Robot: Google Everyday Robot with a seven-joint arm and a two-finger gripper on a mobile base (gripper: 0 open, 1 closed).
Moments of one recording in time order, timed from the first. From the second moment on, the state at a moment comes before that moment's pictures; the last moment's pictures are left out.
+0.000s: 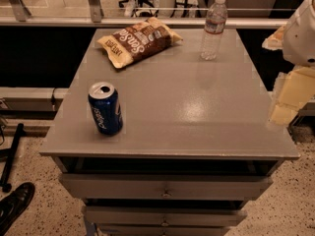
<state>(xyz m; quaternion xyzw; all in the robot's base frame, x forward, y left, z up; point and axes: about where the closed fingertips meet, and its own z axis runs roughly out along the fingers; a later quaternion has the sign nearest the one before) 0.438 -0.216 0.978 -0.60 0.78 -0.04 0.16</state>
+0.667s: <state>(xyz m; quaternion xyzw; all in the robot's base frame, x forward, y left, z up) 0.472 -0.228 0.973 -0.59 0.78 -0.04 0.20</state>
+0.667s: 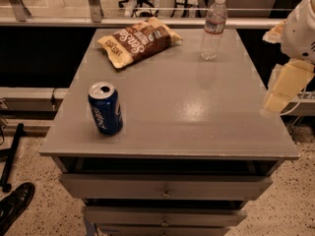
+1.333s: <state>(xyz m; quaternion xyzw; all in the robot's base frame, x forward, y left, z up) 0.593 -0.253 0.975 -0.57 0.75 -0.07 0.32</state>
